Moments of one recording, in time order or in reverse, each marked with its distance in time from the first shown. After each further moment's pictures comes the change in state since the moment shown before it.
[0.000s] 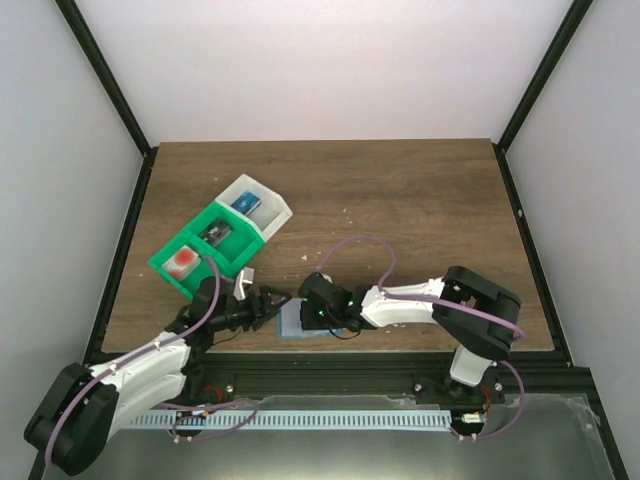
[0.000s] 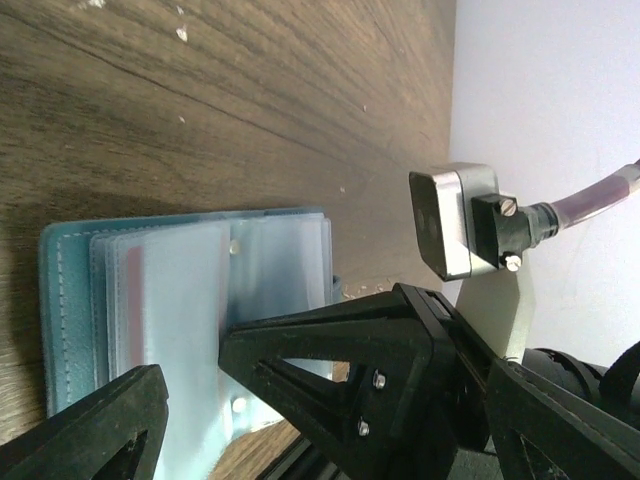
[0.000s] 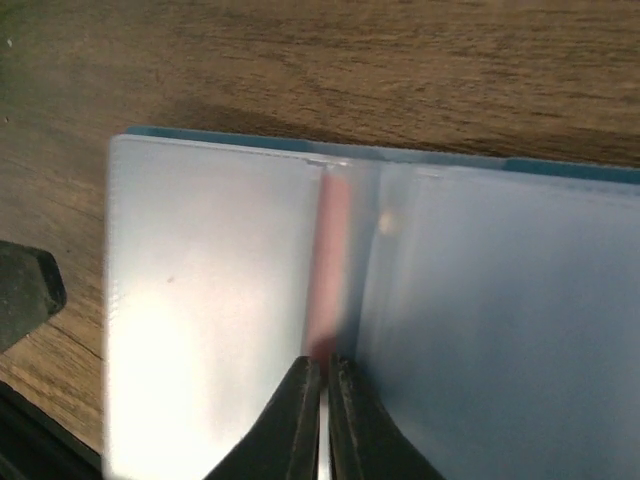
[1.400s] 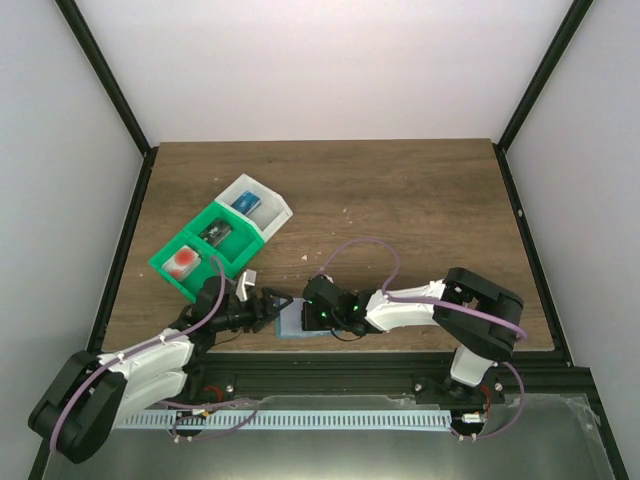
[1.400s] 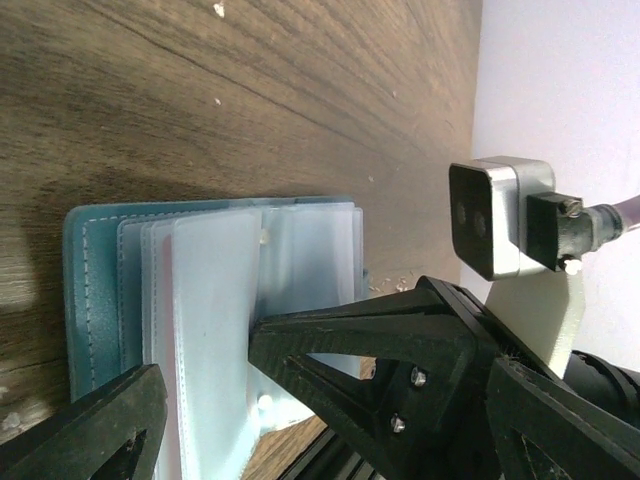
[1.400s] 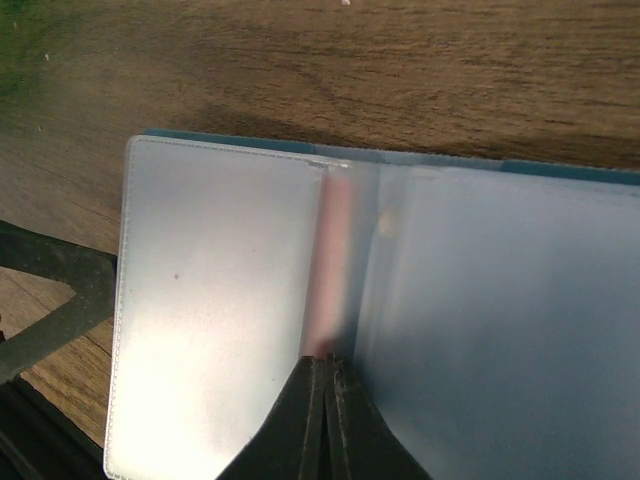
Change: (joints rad) left arm -0.002 0.079 -0.006 0.039 0.011 0.019; right arm 0.000 -0.014 -0.074 0.134 0.000 0.001
